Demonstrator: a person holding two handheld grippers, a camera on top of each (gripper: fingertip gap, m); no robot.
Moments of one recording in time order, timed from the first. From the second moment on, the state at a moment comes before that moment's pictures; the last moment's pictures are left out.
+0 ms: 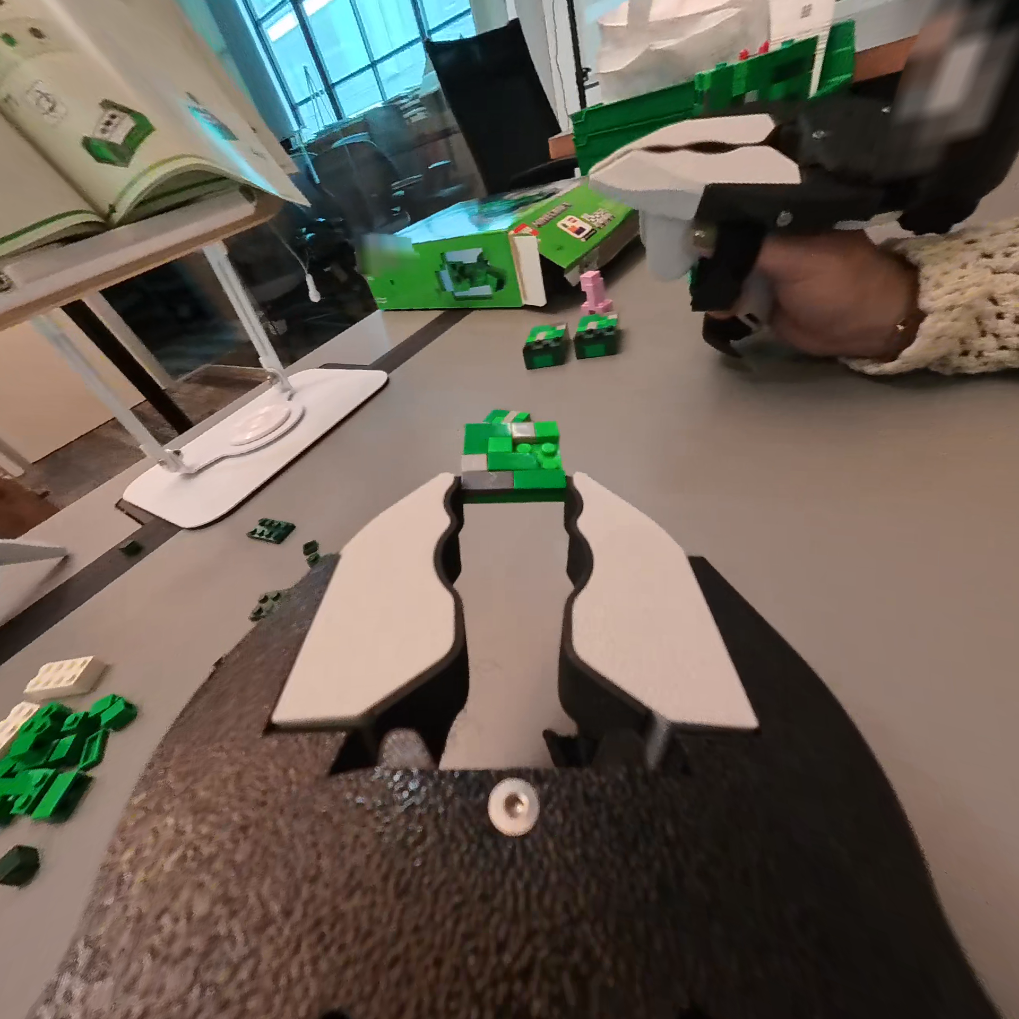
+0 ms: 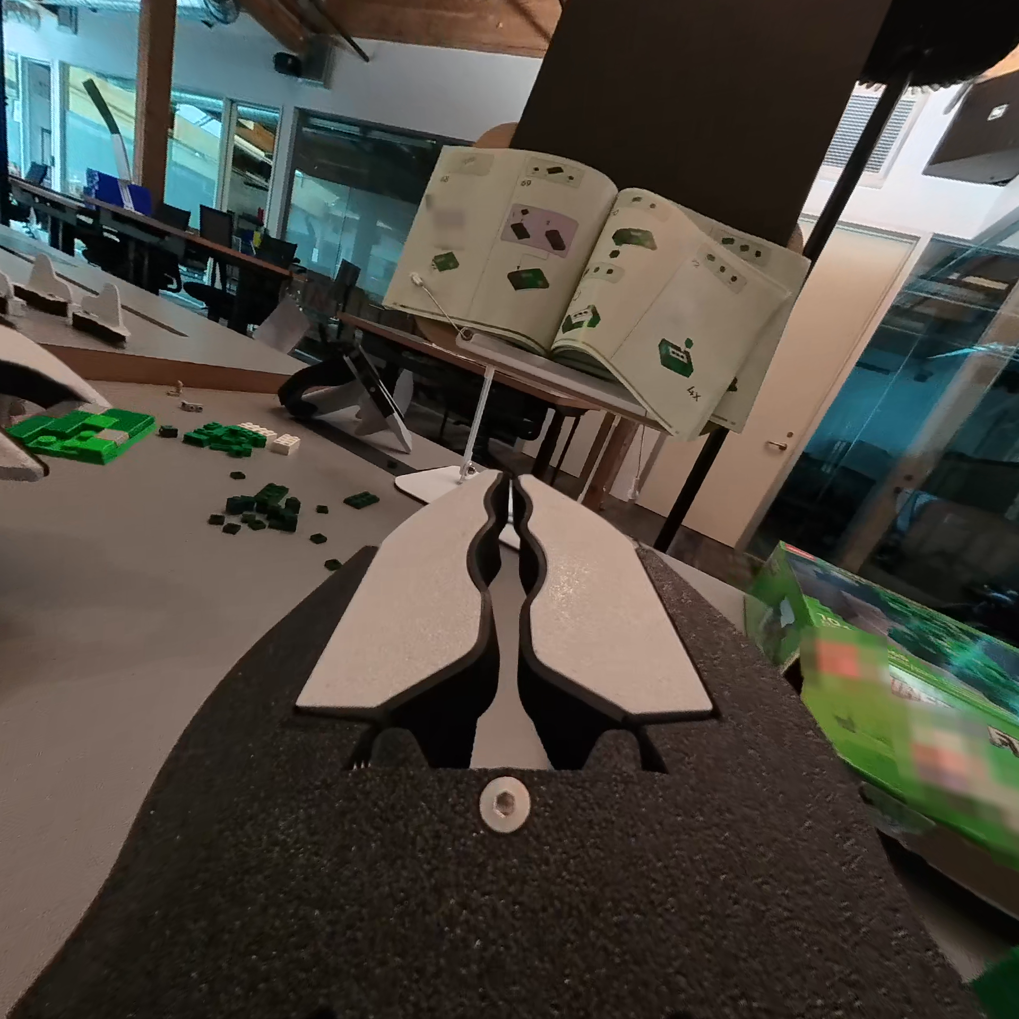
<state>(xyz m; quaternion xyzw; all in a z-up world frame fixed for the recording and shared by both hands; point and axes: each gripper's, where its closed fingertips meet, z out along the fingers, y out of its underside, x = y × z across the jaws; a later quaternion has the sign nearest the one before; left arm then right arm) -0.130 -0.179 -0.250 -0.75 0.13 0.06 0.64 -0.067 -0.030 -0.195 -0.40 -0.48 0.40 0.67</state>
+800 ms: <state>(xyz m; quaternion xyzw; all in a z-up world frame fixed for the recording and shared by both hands) -0.115 -0.171 -0.273 -0.77 0.22 0.15 0.58 -0.236 -0.138 -0.230 -0.36 -0.75 0.46 0.30</state>
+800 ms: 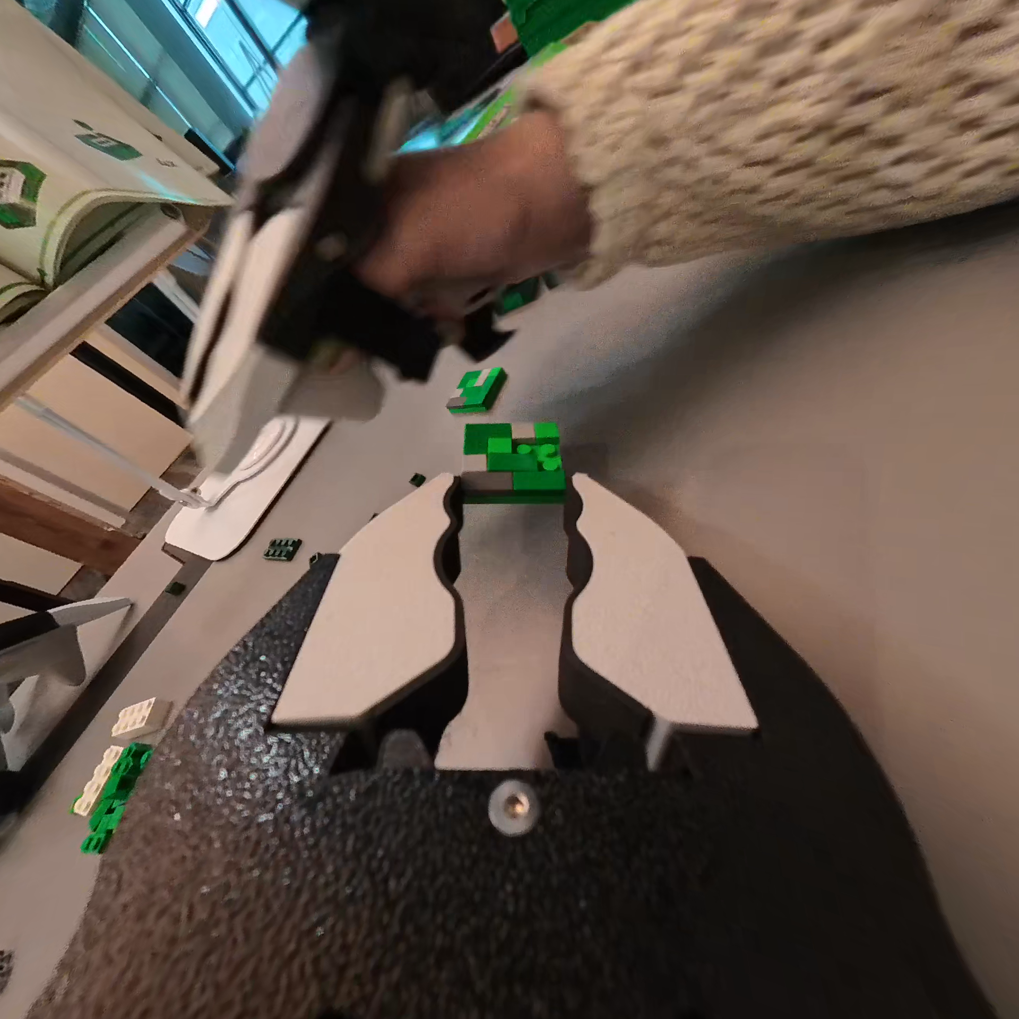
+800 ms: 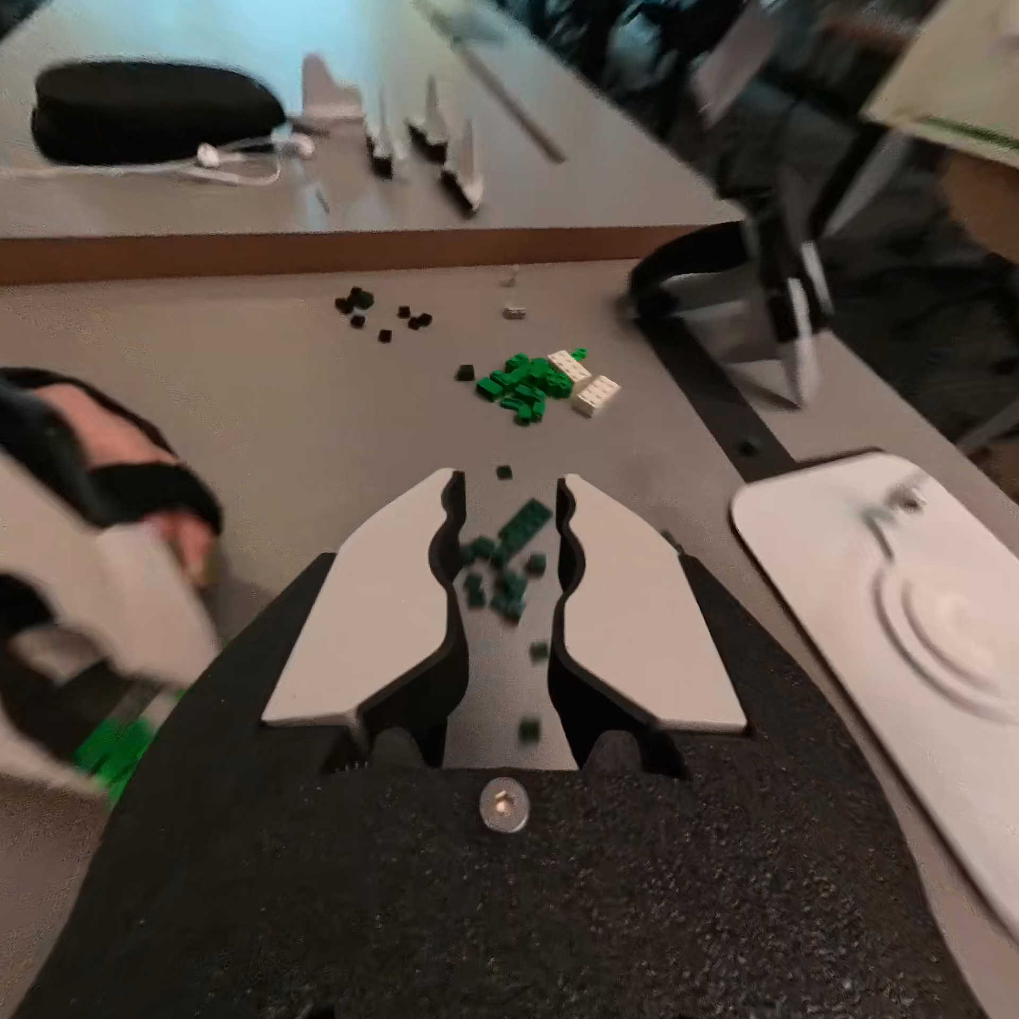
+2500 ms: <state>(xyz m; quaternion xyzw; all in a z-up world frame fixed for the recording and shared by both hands) -0.120 -0.172 -0.268 -0.77 0.20 0.13 0.60 -0.327 -0.204 -0.301 -0.09 -0.97 0.21 -0.02</state>
